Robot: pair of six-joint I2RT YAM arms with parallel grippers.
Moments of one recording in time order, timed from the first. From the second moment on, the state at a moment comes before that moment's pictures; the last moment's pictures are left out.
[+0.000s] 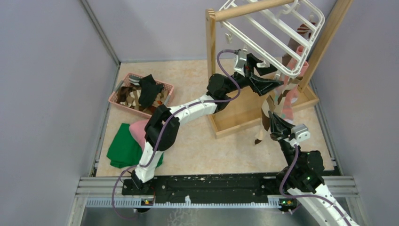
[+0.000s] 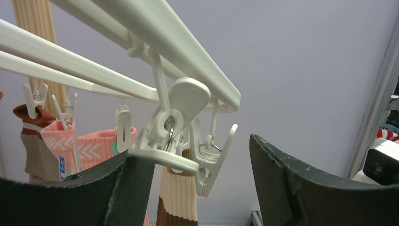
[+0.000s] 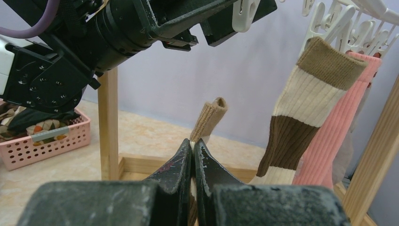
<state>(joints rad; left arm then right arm) -0.89 2.14 1.78 1.14 0.58 -0.61 0.60 0.02 0.22 0.27 0.19 -0.23</state>
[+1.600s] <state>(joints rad) -0.87 2.14 1.81 1.24 0.58 -0.77 0.60 0.02 0.22 0.26 0.19 -0.24</state>
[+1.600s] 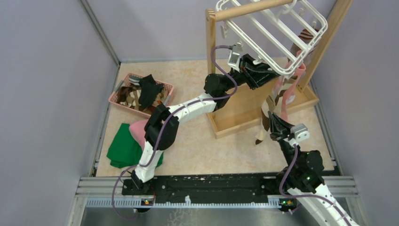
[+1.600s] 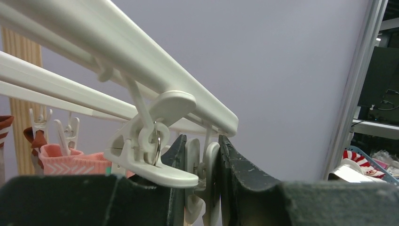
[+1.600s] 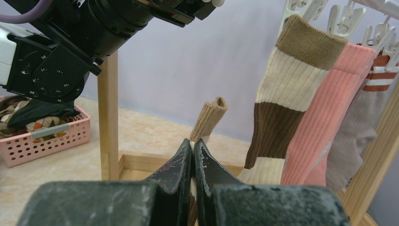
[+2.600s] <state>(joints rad) -0.83 2.17 1.81 1.36 0.60 -0.91 0.56 0.36 0.31 0.59 0.01 -0.23</state>
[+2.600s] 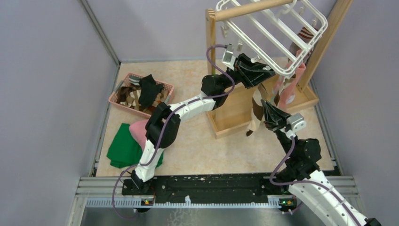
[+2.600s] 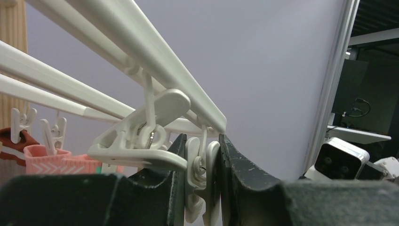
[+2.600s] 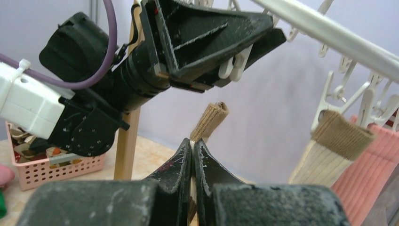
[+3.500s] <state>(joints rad) -0.83 2.20 1.82 1.41 0.62 -0.95 0.25 0.54 0.38 0.73 -0.39 0.08</state>
